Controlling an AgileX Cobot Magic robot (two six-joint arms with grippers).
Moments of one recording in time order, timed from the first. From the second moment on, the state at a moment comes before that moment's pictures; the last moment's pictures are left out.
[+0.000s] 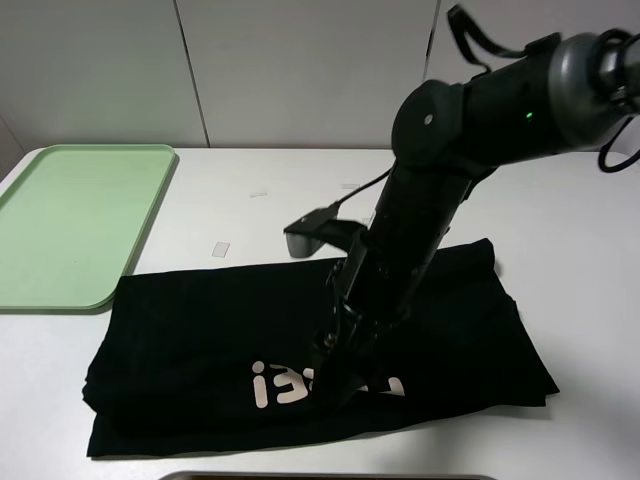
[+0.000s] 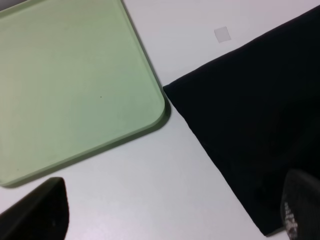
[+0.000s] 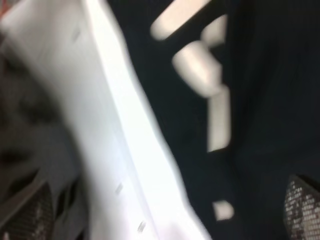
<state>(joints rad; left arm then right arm) -0.20 -0.01 -0.50 0.05 1.06 0.20 0.67 1.83 -1.05 0.59 0.98 -0.72</state>
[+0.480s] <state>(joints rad) -0.20 -0.01 -0.50 0.05 1.06 0.20 0.21 1.74 -1.05 0.63 0.91 -0.54</state>
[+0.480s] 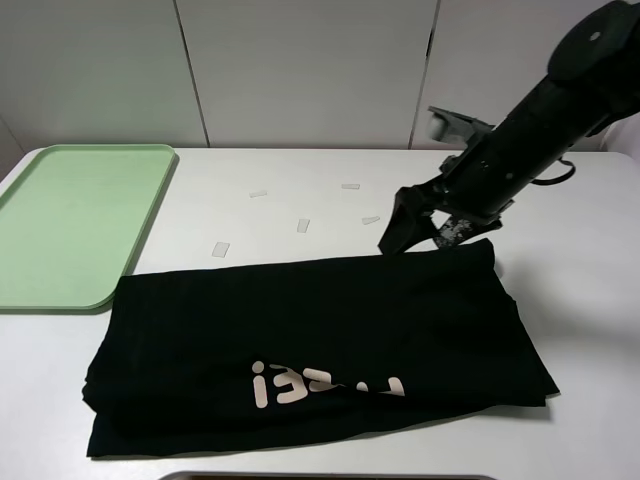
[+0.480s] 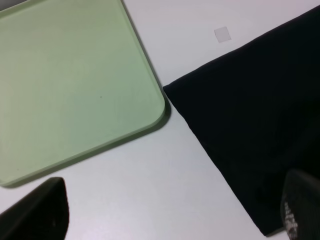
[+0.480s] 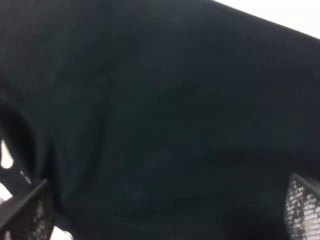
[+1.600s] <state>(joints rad) -0.20 -0.01 -0.50 0.05 1.06 0.20 -0.16 1.74 -0.94 0.82 1.04 -0.89</state>
